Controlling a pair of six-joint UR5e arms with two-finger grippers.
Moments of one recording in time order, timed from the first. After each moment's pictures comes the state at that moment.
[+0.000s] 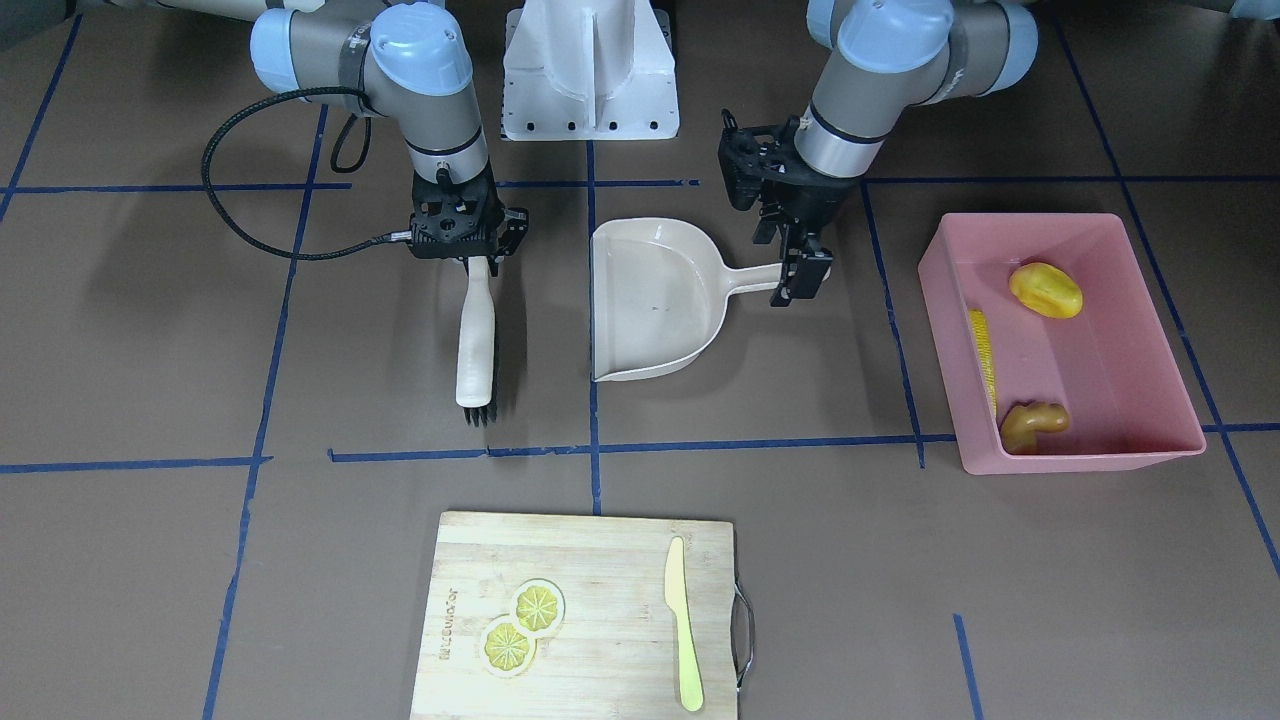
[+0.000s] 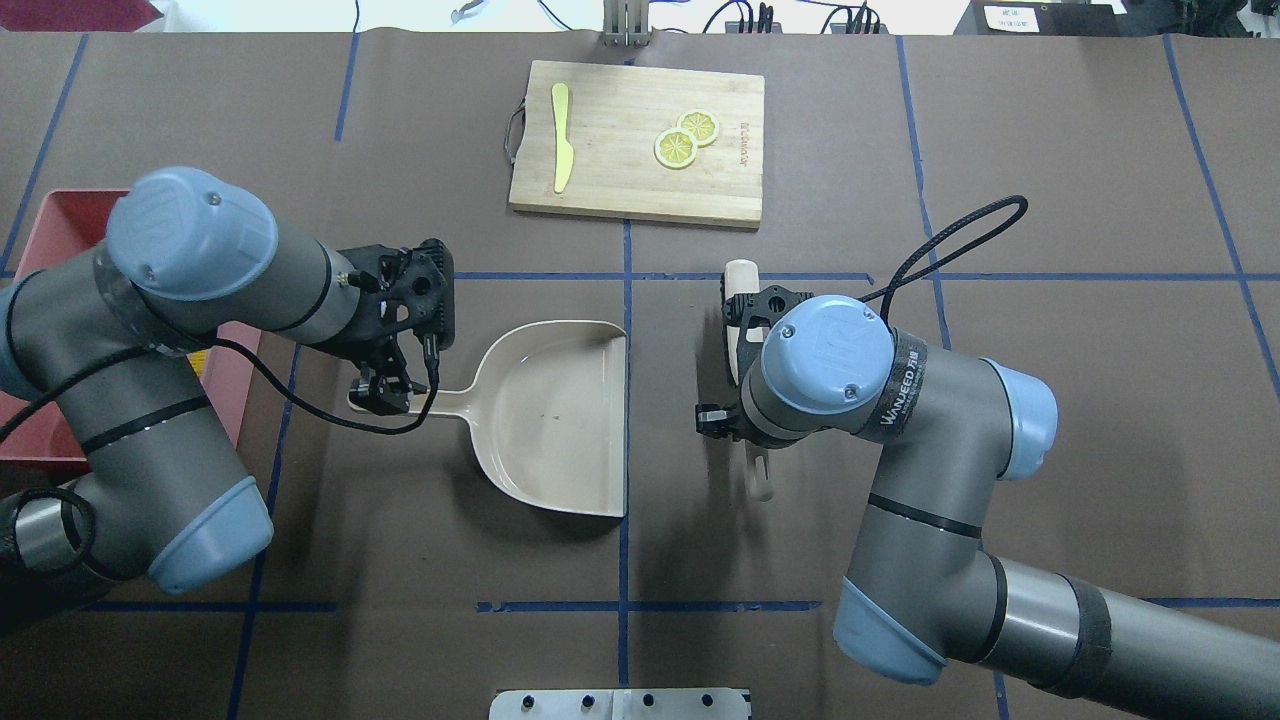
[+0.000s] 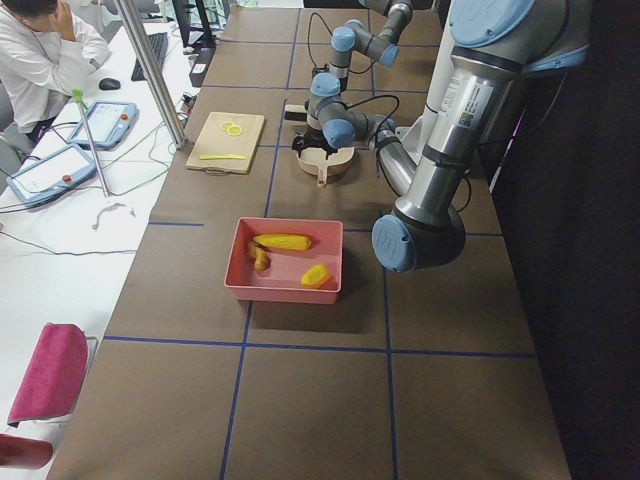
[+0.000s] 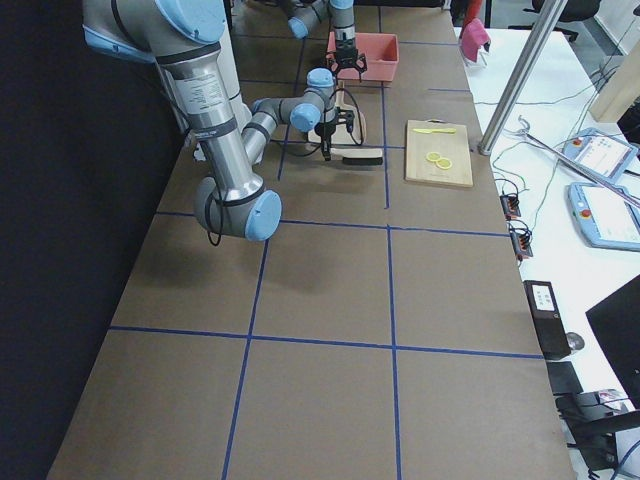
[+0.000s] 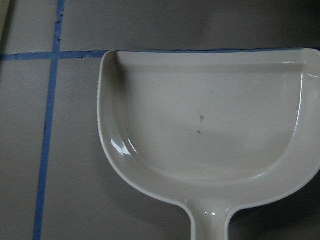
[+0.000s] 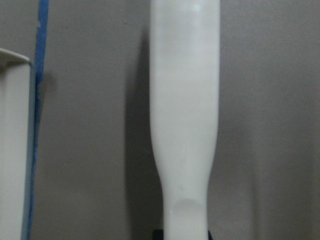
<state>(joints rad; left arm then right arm) -0.66 -1.98 -1.93 -1.71 -1.92 0.32 0.44 -1.07 1.83 -1.57 1.79 1.23</state>
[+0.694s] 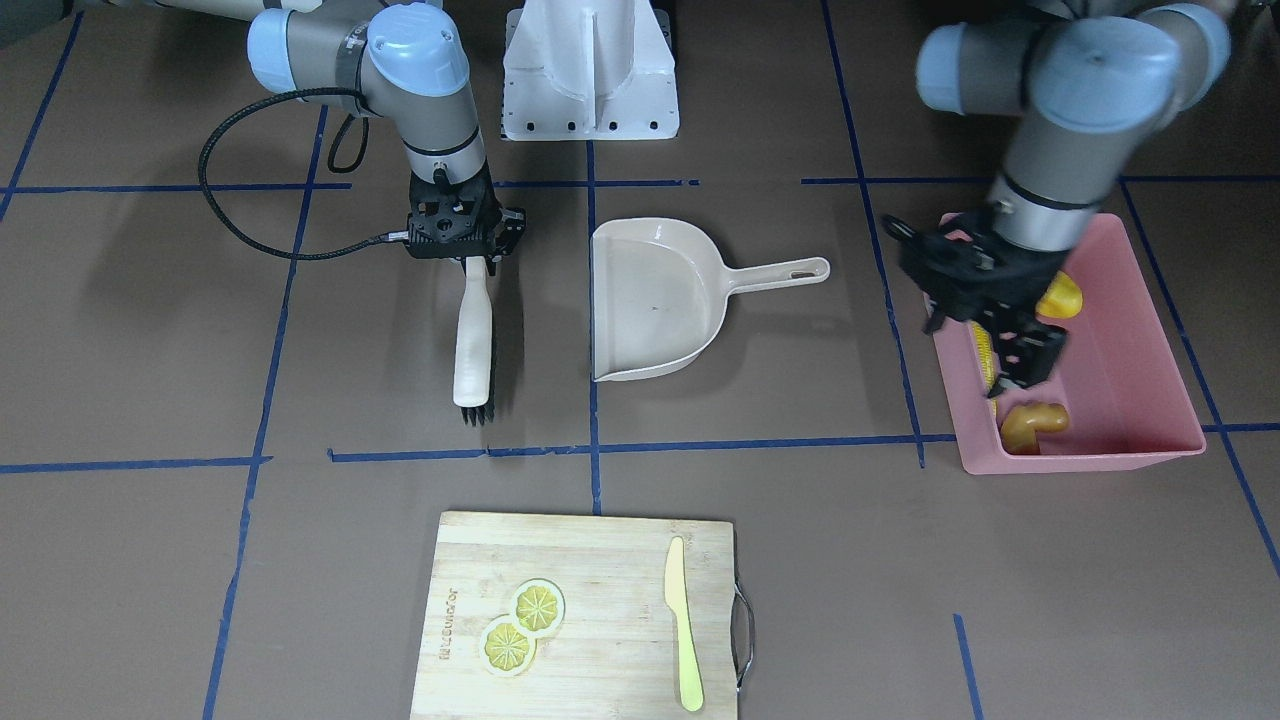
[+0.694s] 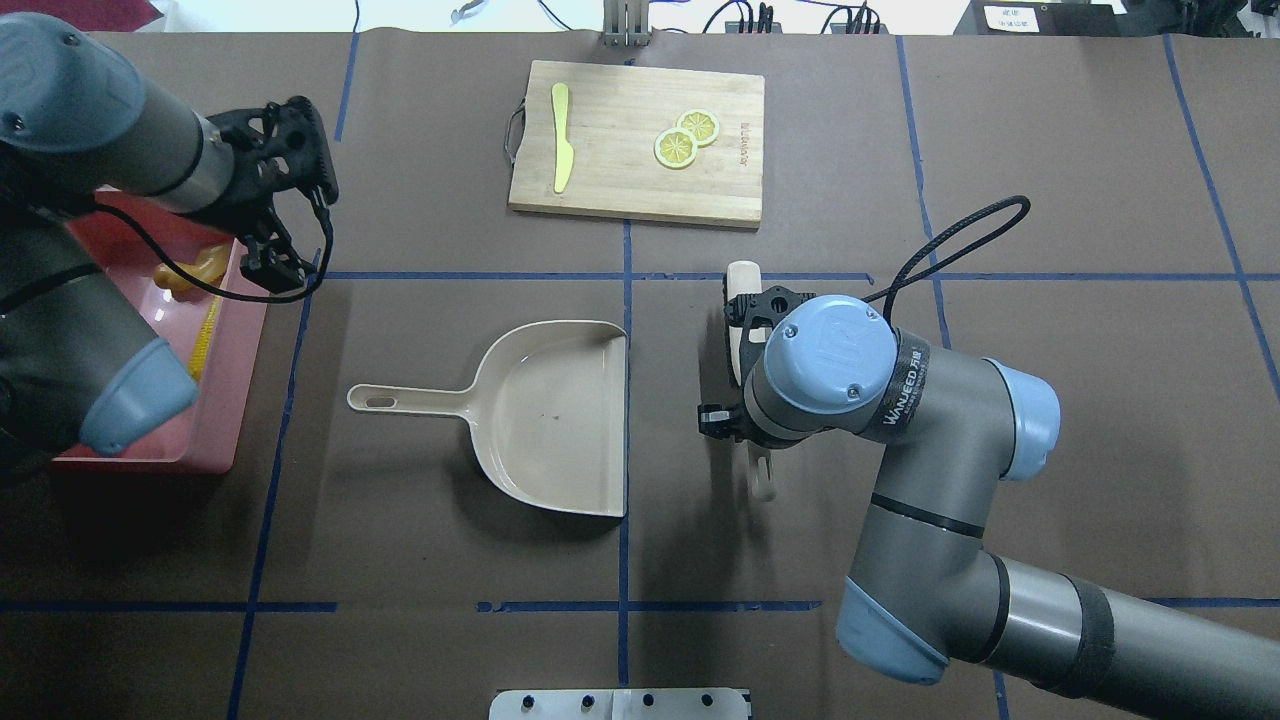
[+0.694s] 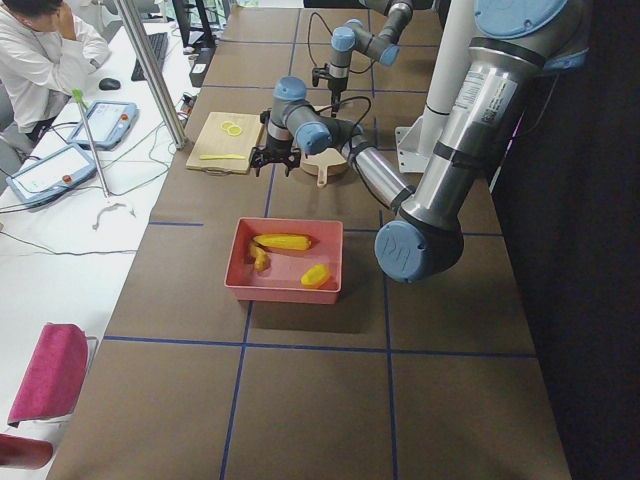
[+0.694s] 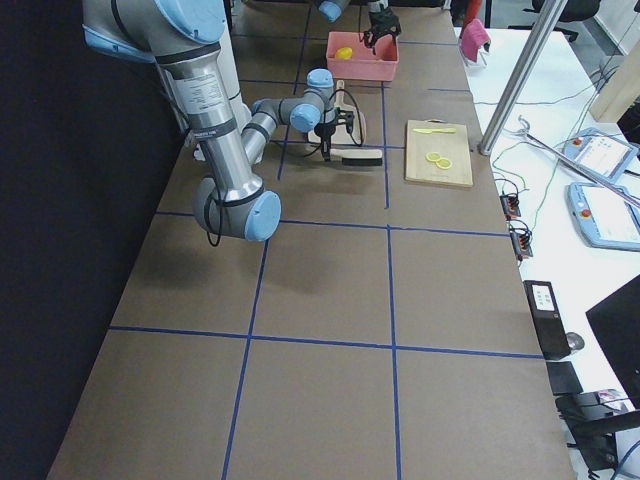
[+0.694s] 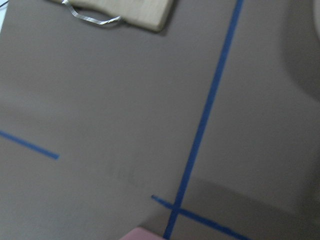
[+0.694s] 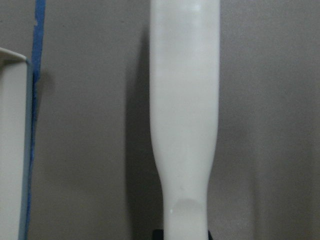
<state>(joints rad) -0.98 -1.94 -1.80 -1.67 -1.93 0.30 0.45 -1.07 1.84 -1.57 1.79 1.23</state>
